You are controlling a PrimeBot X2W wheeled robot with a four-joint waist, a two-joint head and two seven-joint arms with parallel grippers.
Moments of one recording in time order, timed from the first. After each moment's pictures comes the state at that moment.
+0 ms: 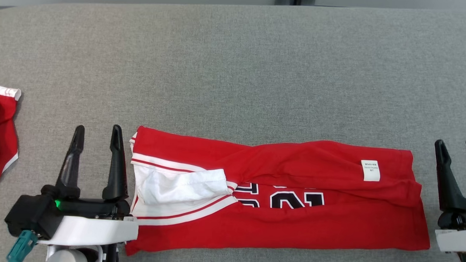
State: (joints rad) left arm -0.05 0.24 -0.24 -0.17 -0.49 0.23 -0.26; right arm -0.03 -0.37 0.05 -0.02 0.59 0.13 -0.26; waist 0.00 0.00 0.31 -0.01
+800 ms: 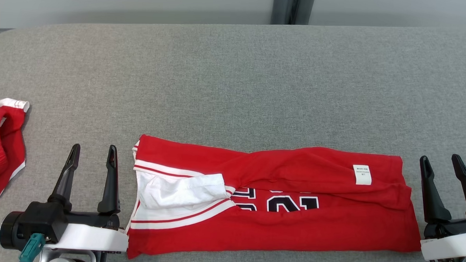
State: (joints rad) left arm -0.02 0.27 -0.21 -0.05 -0.36 0.20 -0.26; right arm -0.03 -0.28 0.02 0.07 0.43 0.13 -0.26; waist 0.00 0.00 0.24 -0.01
